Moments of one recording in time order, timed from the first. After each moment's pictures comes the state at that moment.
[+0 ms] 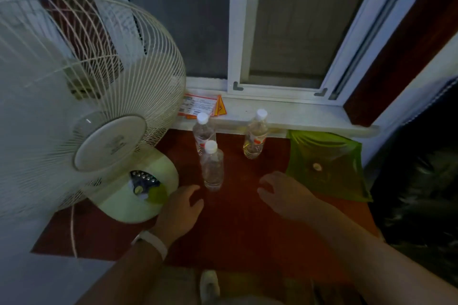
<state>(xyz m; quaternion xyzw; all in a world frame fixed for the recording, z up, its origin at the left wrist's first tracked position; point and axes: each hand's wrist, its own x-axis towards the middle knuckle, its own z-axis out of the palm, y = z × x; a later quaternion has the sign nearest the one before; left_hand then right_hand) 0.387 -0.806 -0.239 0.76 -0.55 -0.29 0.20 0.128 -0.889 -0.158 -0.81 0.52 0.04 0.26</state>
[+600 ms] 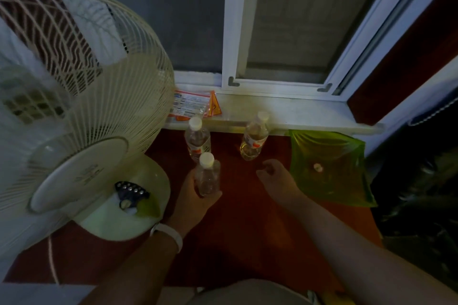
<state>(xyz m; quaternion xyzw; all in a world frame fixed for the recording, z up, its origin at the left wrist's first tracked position) 0.374 -0.876 -0.269 0.68 -0.42 -0.44 0.40 0.161 -0.952 -0.209 -0.57 0.67 -0.17 0.43</state>
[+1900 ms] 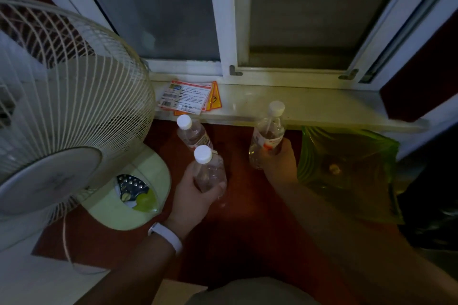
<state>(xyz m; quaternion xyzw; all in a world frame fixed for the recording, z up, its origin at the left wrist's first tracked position) 0.332 -0.895 -0.235 0.73 -0.39 -0.36 0.44 0.156 -1.021 -0.251 -0.48 0.64 -0.37 0.47</state>
